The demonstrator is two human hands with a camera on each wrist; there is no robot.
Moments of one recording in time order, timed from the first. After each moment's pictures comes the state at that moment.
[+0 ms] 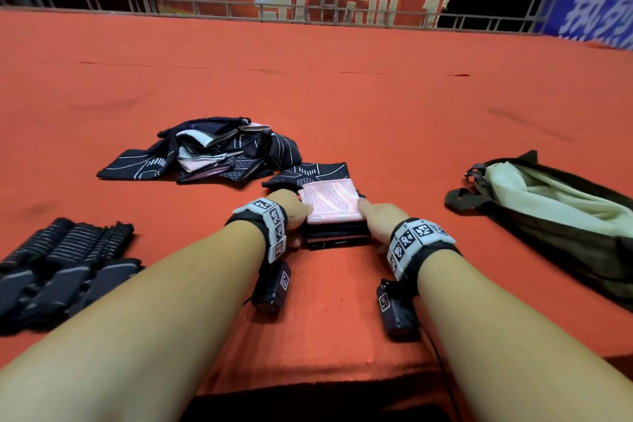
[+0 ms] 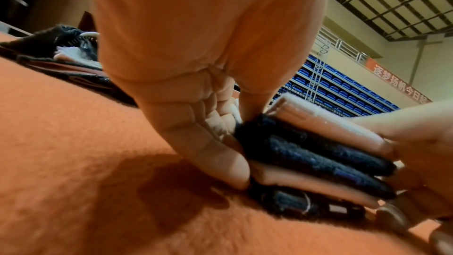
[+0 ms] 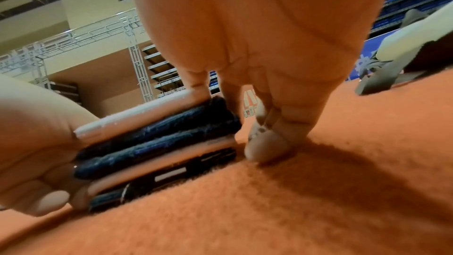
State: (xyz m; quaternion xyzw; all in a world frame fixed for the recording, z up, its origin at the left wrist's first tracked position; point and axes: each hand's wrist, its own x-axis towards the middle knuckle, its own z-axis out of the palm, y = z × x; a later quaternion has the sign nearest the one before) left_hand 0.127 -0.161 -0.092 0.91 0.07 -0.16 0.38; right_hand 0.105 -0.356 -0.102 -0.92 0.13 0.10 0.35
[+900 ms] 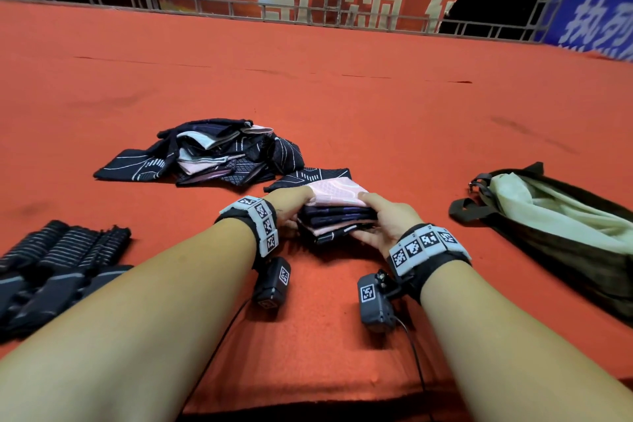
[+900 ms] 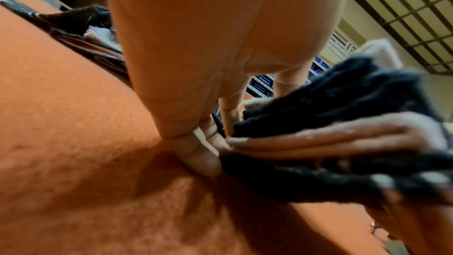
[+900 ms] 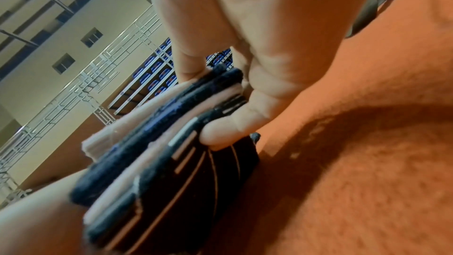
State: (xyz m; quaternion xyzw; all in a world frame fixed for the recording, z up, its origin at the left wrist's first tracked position) left_hand 0.143 -0.154 -0.094 0.78 0.11 -0.19 0.58; right_hand 0.108 -0.345 -0.097 -0.60 0.21 0.04 0.77
